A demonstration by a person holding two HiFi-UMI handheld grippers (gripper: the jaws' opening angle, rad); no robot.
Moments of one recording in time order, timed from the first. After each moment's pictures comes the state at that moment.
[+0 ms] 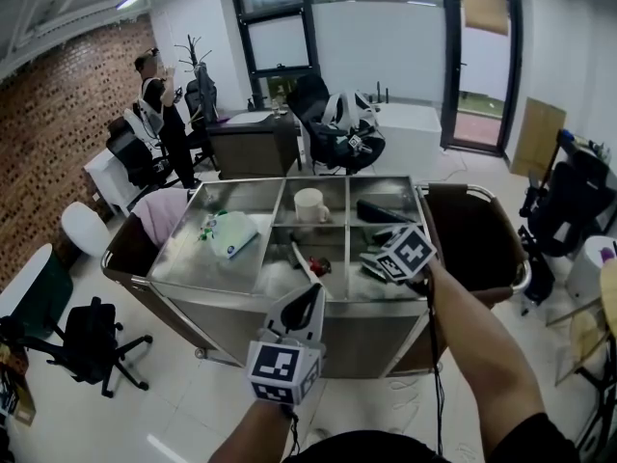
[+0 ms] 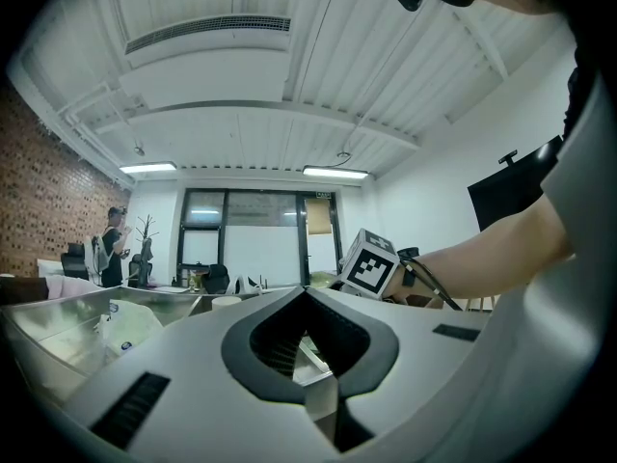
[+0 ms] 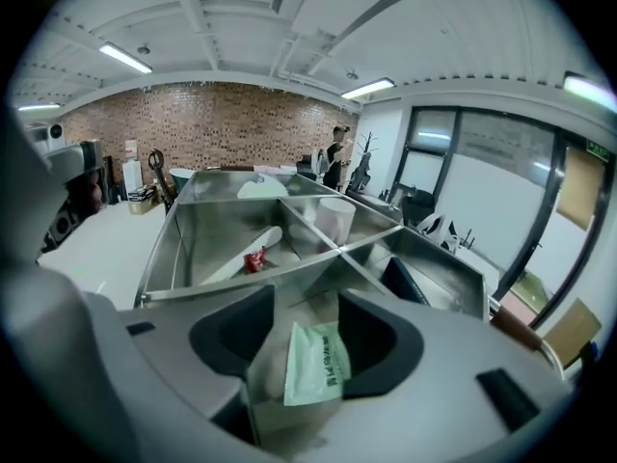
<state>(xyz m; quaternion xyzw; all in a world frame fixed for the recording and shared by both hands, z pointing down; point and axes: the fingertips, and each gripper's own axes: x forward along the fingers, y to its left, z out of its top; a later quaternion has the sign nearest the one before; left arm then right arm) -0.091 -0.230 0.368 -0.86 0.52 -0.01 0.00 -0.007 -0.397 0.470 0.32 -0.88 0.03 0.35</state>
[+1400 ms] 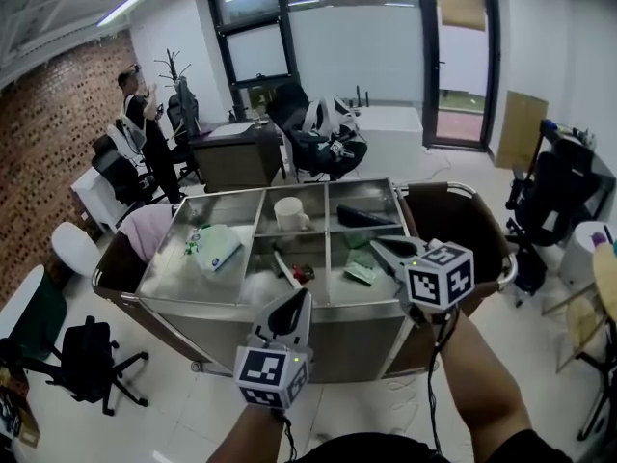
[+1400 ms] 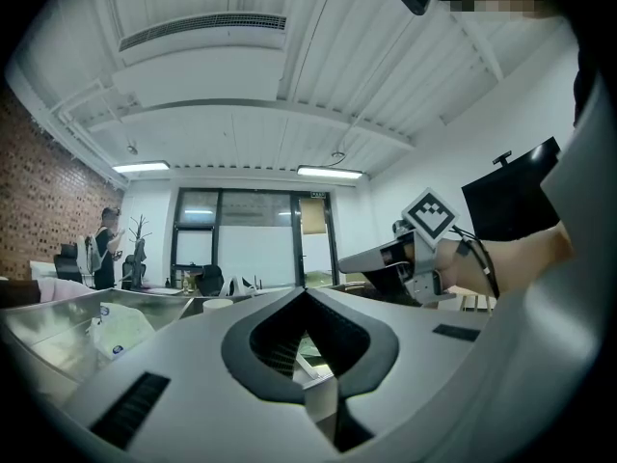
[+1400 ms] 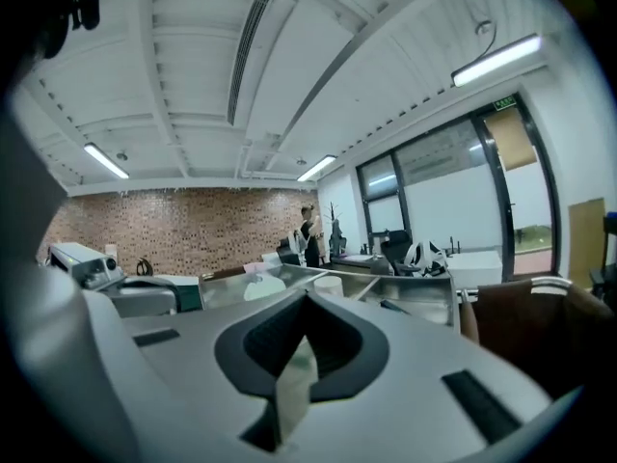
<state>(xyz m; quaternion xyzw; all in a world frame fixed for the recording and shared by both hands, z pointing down) -0.079 -0.230 0.365 -0.86 0.51 -0.02 0.00 0.043 -0.324 0.362 0.38 -0.92 0.10 0.06</state>
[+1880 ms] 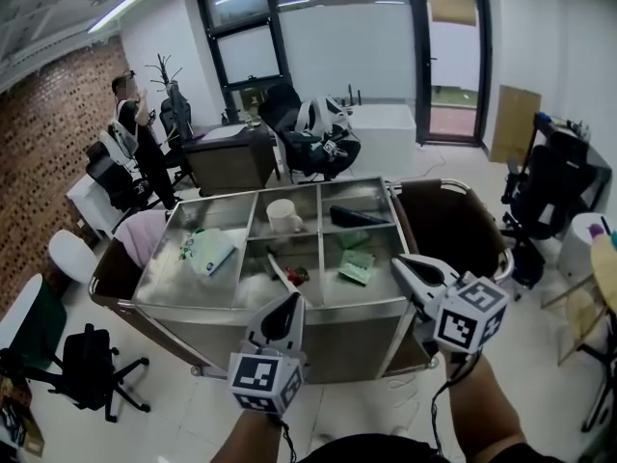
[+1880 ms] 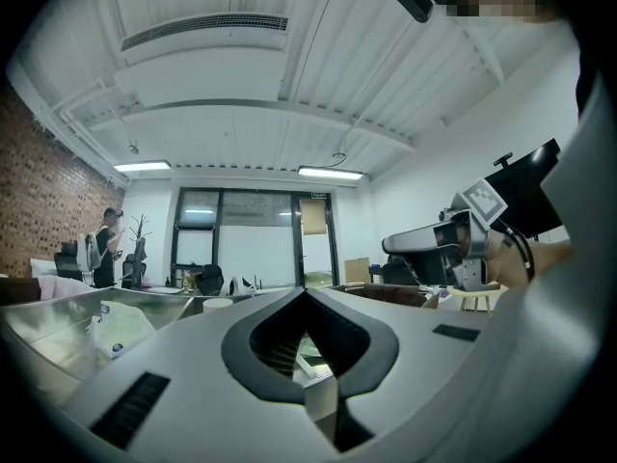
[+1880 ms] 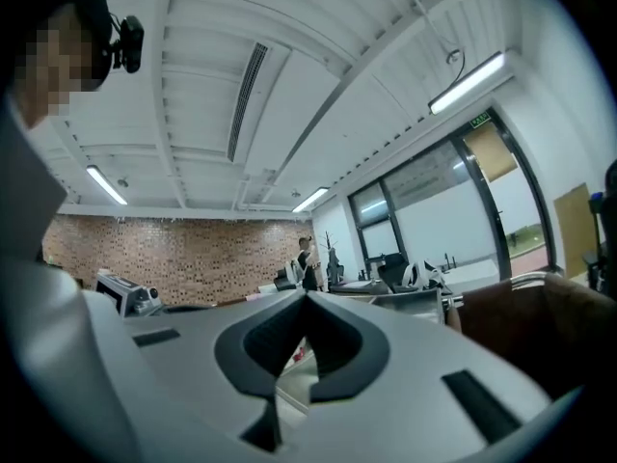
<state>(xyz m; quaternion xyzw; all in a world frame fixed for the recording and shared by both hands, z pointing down) -0.081 -0.229 0.366 -0.86 0.51 -0.01 0.00 0.082 -0.251 0.332 0.40 -0.91 0.09 -0.04</state>
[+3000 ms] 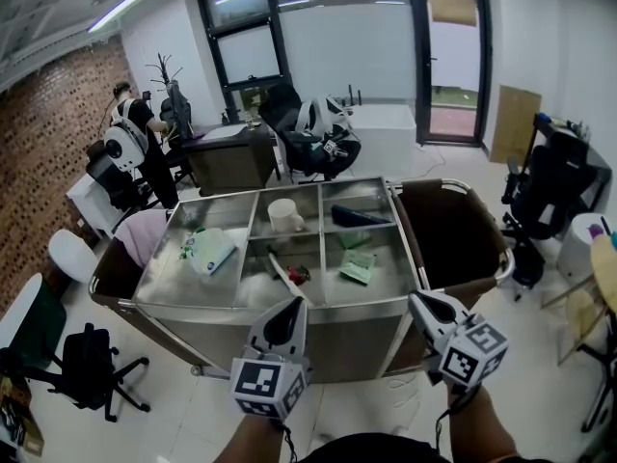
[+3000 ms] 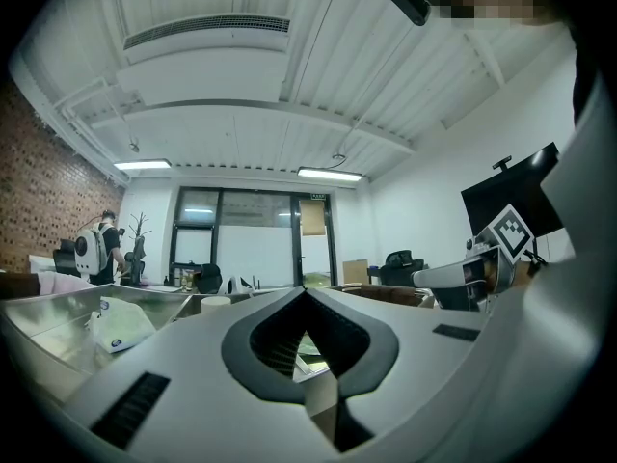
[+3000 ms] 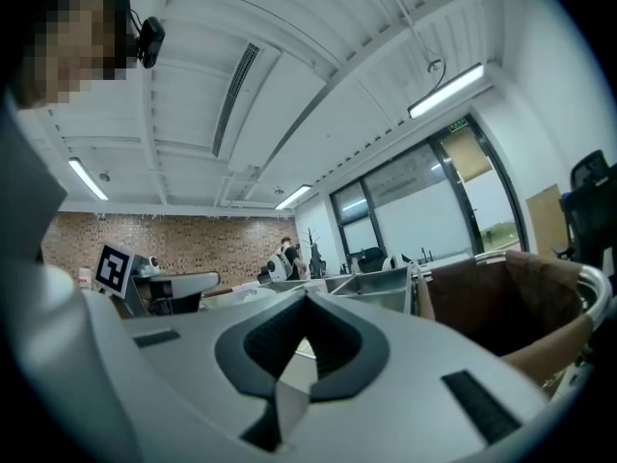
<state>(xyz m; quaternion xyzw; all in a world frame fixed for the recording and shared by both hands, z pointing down) -0.078 -0.218 0.367 -0.86 0.50 -0.01 0.00 0.109 -0.212 0.393 0.45 -0.89 0.11 -0.04</state>
